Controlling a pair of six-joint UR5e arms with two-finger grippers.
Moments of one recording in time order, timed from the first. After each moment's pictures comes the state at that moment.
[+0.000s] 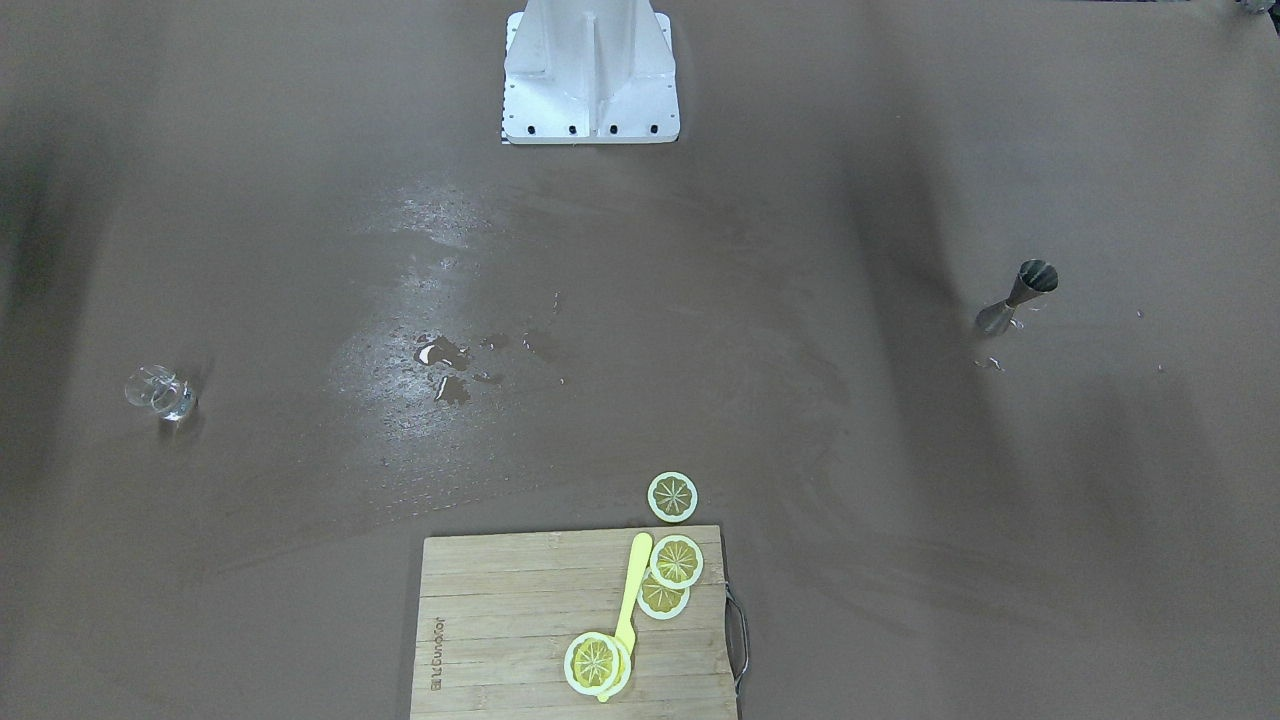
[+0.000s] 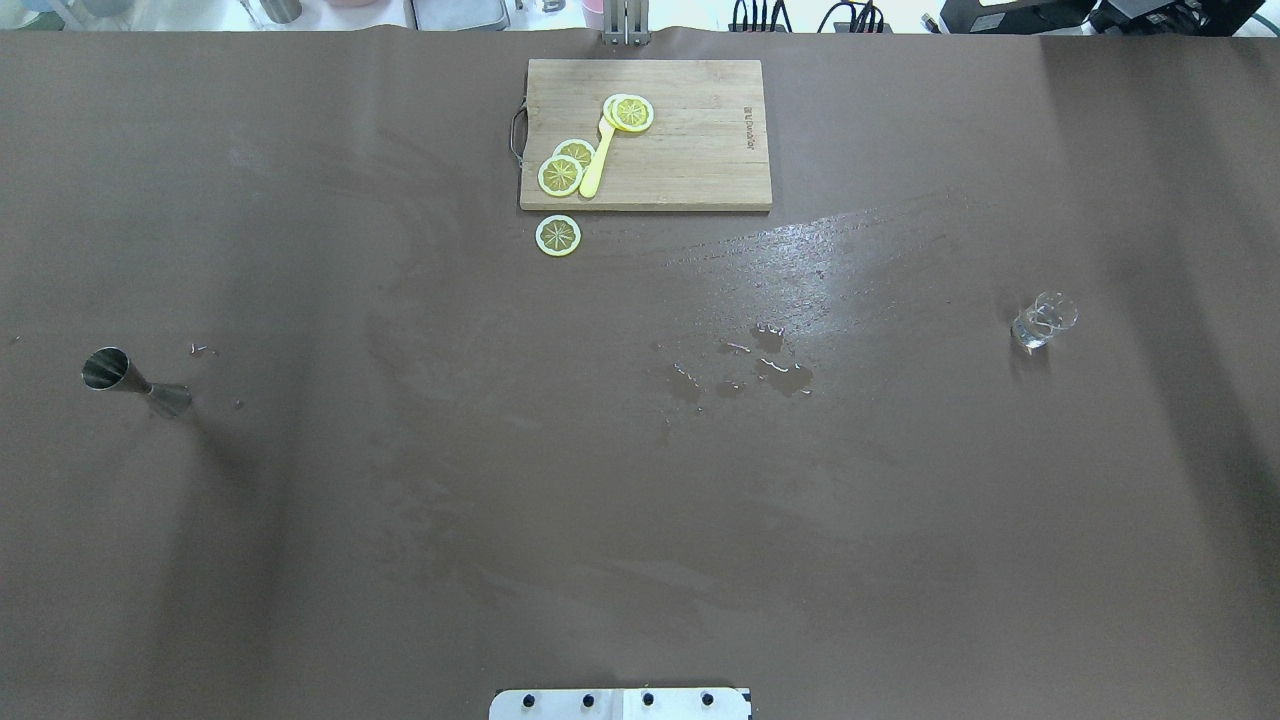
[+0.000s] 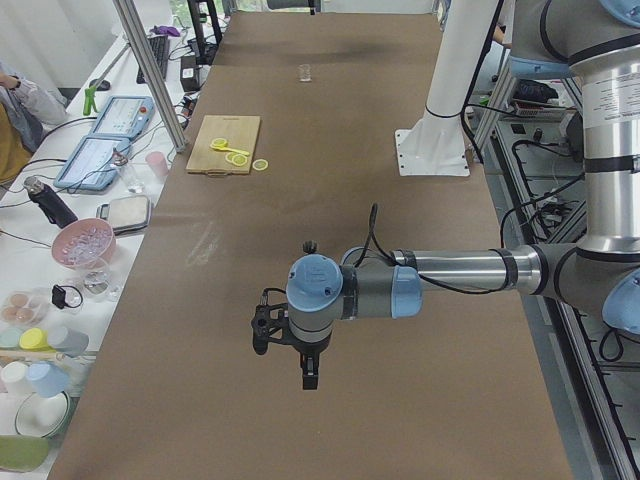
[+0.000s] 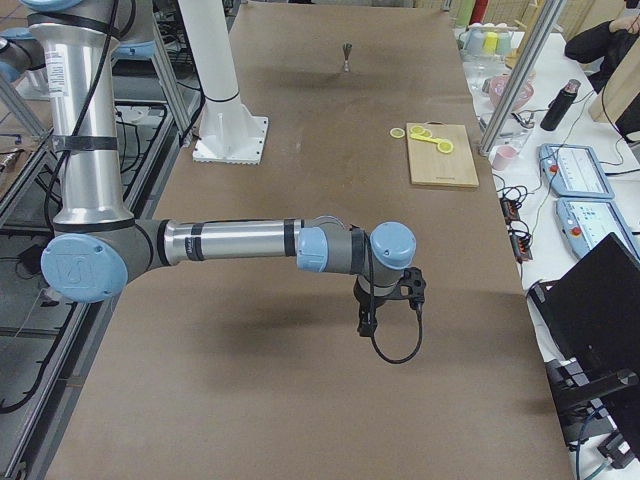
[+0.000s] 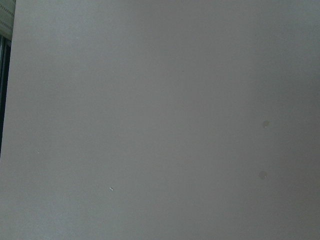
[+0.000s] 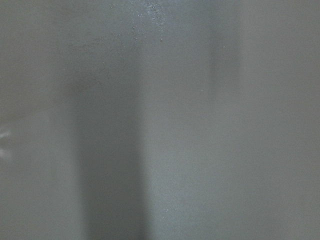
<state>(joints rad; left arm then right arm) -1.71 -1.39 -1.74 -1.56 -2.32 0.05 1.51 -1.54 1.62 -1.69 2.37 -0.01</state>
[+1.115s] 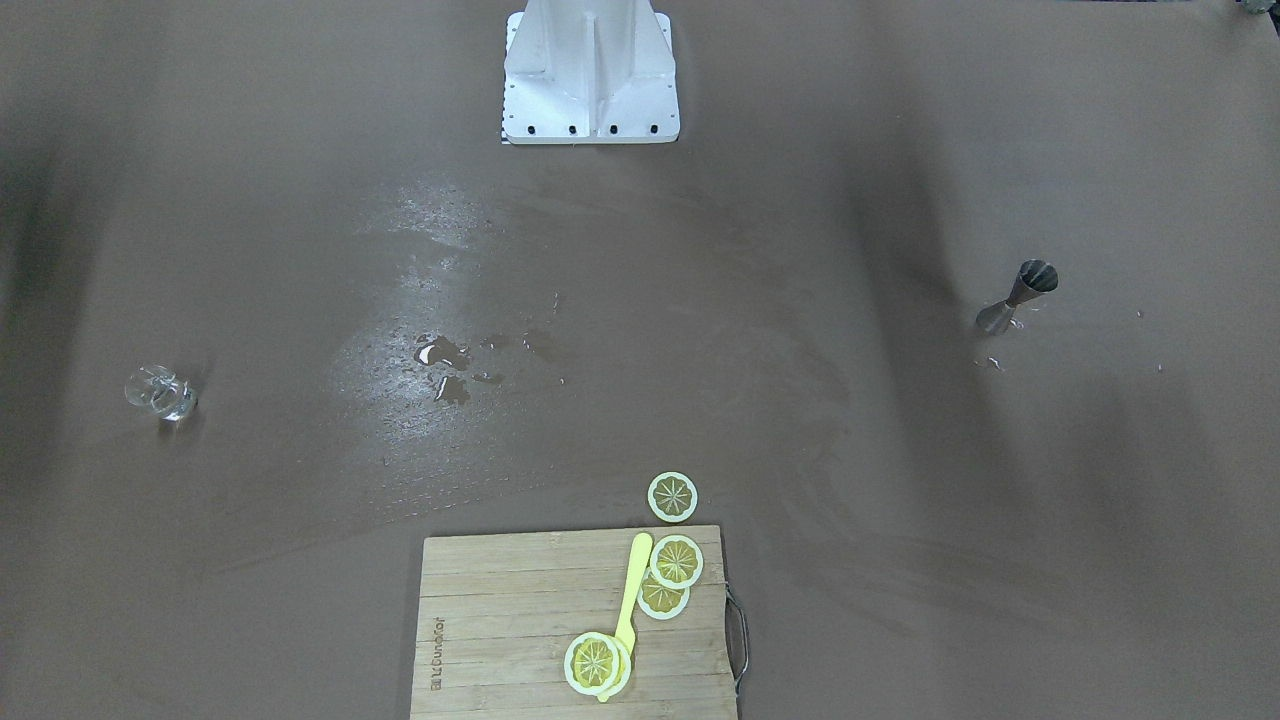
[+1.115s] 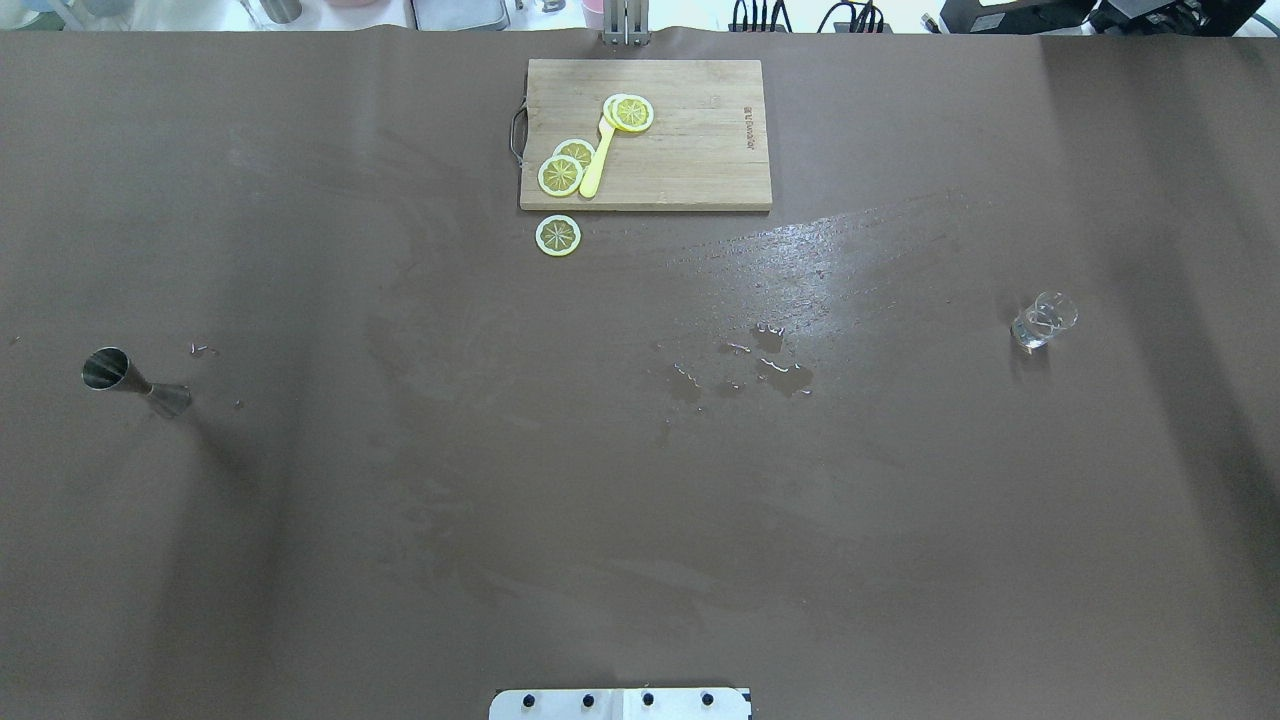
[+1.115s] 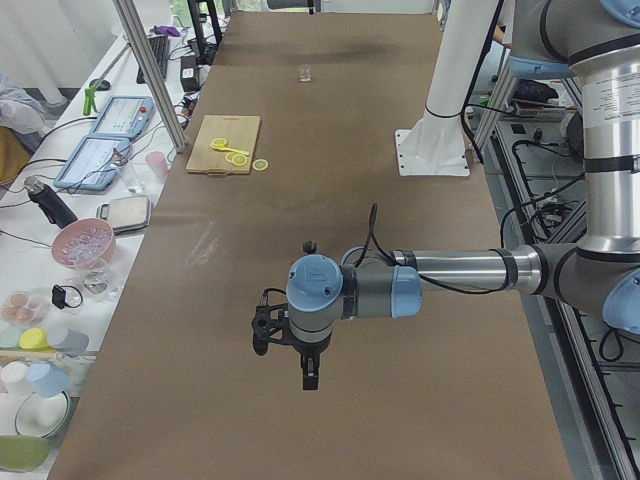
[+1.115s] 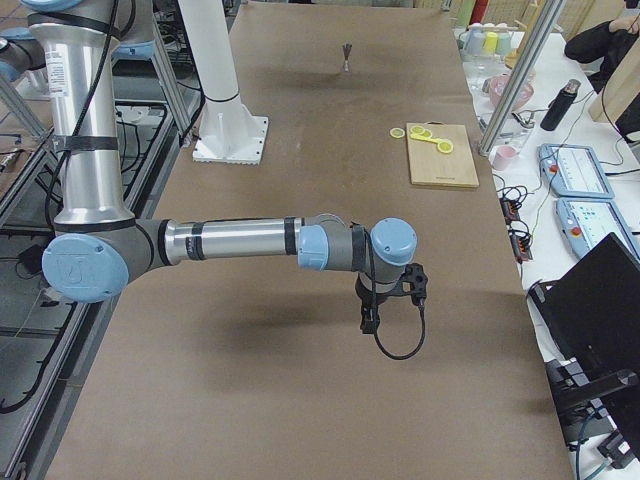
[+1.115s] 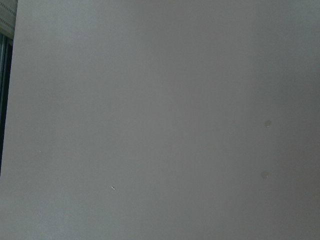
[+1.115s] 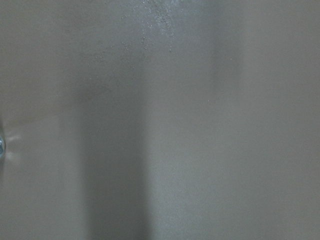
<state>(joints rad) -1.71 -1.39 -1.74 -1.55 -2.32 0.05 1.51 -1.53 1.62 -1.65 2.38 -0.01</state>
